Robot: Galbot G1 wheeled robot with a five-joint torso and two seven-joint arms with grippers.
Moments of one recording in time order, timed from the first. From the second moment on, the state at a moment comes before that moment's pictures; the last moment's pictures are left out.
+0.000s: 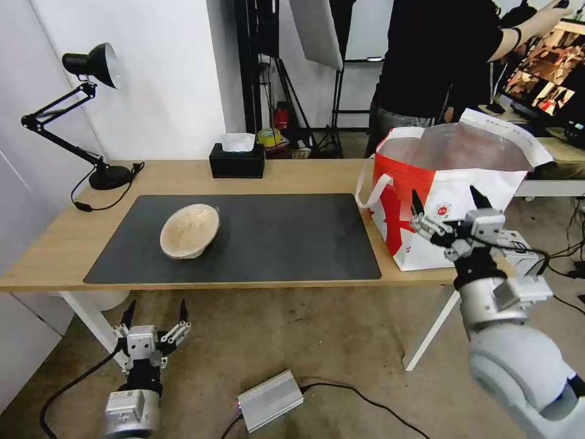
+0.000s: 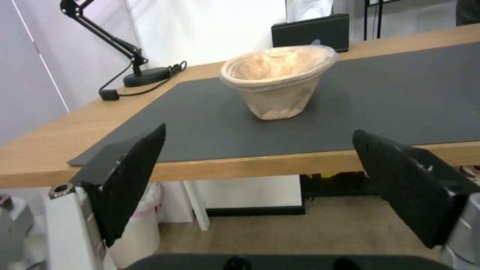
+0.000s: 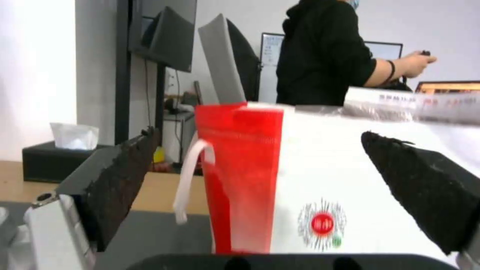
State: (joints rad) left arm 1.77 -1.52 -0.66 -2.18 0.06 -0.07 -0.08; right arm -1.40 0.84 0.42 2.32 0.43 -0.03 0.53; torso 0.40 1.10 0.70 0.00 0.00
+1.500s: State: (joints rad) left arm 1.77 -1.52 -0.66 -2.16 0.06 -0.08 -0.09; right arm -1.56 0.96 0.30 2.05 0.18 0.14 0.48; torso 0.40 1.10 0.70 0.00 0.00
